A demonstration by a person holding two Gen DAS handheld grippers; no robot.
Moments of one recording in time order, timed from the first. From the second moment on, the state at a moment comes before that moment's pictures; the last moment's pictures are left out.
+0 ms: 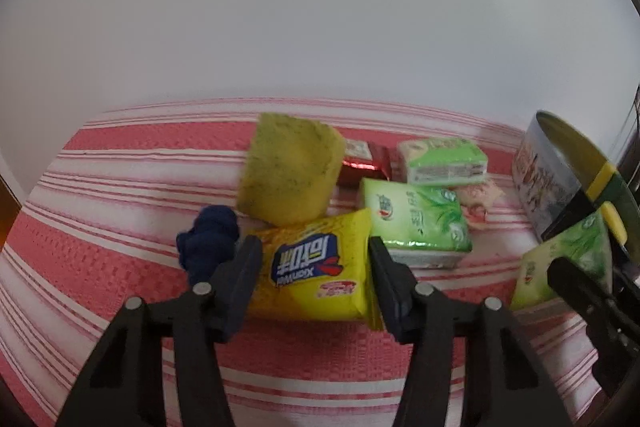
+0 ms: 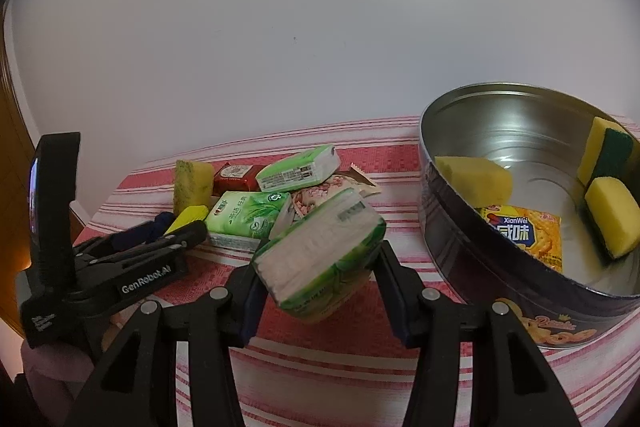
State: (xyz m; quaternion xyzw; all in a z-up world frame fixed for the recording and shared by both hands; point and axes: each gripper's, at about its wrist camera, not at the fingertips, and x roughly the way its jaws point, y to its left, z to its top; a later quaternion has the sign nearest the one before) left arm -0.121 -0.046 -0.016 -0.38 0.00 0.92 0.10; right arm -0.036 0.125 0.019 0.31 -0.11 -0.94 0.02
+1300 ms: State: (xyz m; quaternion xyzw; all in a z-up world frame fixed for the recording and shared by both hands) left arm -0.092 -0.045 -0.003 -0.35 -0.01 0.92 0.15; right arm -0.003 0.128 0.049 0.20 -0.08 -0.98 0.00
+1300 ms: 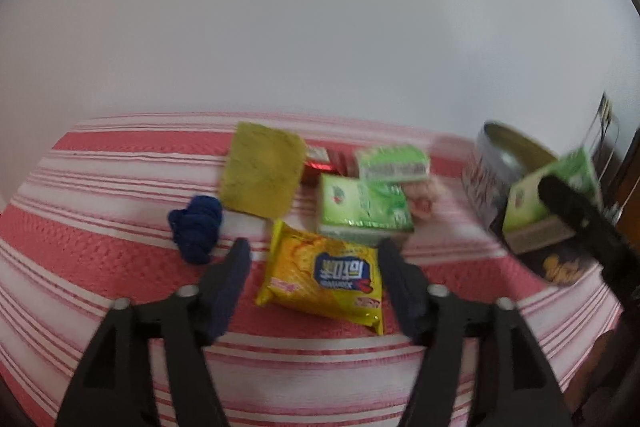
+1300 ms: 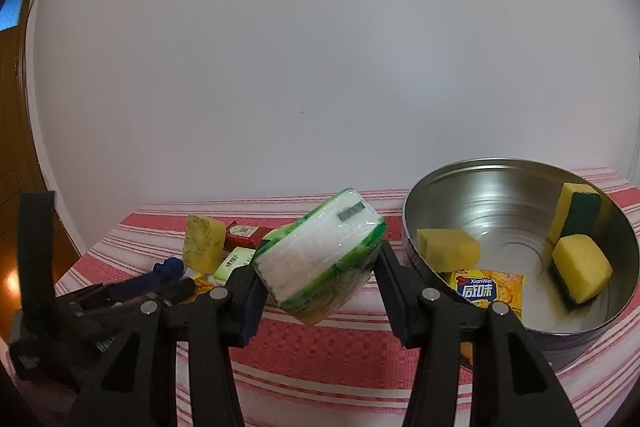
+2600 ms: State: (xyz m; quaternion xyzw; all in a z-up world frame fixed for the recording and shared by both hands) left arm -0.050 -0.048 0.036 -0.26 -0.09 0.96 0.10; right arm 0.023 0.173 0.068 0.13 -0.12 -0.98 0.01
